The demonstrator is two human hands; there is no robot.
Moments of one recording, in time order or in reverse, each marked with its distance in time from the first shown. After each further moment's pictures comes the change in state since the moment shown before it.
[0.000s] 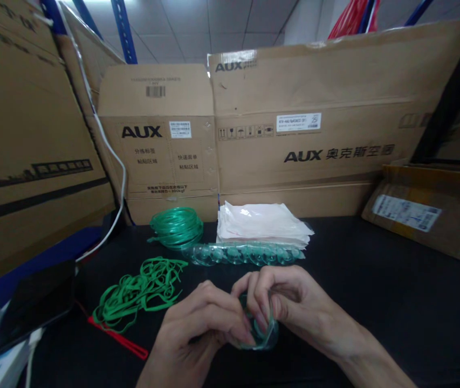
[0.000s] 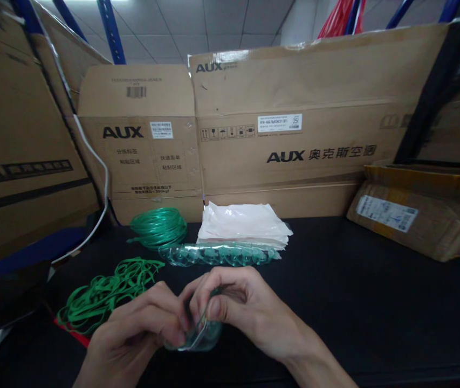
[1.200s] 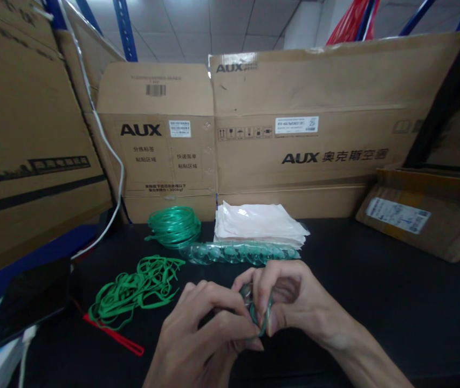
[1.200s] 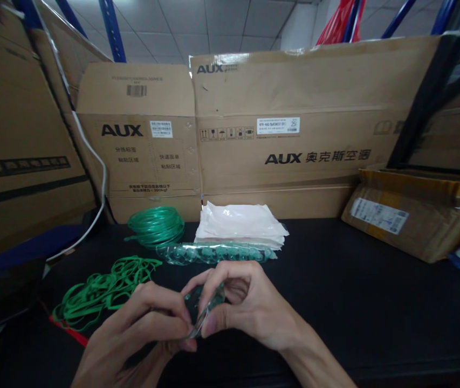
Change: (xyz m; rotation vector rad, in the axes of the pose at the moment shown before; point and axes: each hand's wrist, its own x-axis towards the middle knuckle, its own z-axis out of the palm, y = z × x) left_hand 0.000 0.023 0.005 0.391 -0.044 0.032; right_hand -0.002 -0.002 -0.006 0.028 0.023 -0.012
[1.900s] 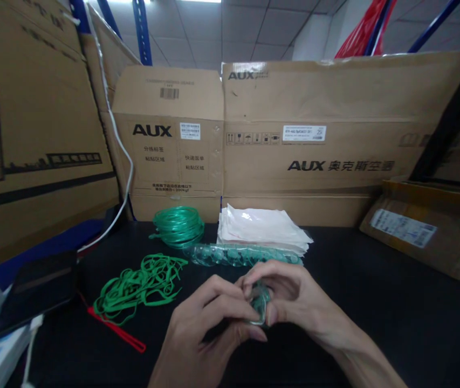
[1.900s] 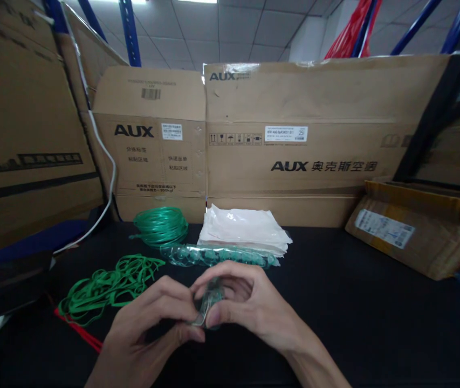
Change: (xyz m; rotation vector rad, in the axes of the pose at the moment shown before) left_hand 0.008 -0.008 0.013 -0.203 0.142 -0.029; right_hand 0.003 0.001 -0.005 -0.142 0.036 0.087
